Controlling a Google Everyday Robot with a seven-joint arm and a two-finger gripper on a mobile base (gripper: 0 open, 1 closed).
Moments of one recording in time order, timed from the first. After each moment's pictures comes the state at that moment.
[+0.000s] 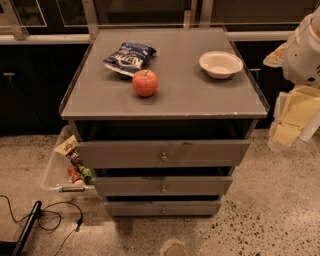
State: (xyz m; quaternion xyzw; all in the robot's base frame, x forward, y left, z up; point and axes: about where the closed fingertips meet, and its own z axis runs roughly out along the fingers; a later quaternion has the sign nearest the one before) arm 0.438 -0.217 0.976 -0.60 0.78 -0.03 0.16
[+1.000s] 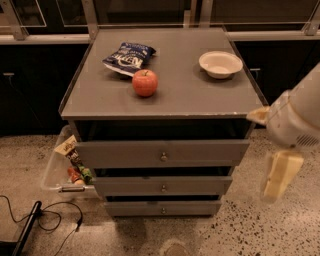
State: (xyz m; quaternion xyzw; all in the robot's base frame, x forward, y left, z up) arm 0.408 -0.215 0.869 -0.64 0.76 0.03 0.14
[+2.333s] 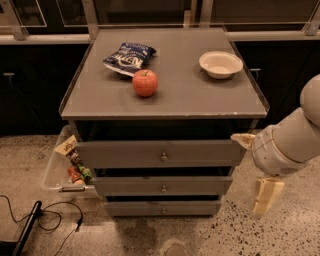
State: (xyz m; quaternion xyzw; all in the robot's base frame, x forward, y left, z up) arm 0.408 -0.210 0.790 -0.68 0.71 0.04 0.17
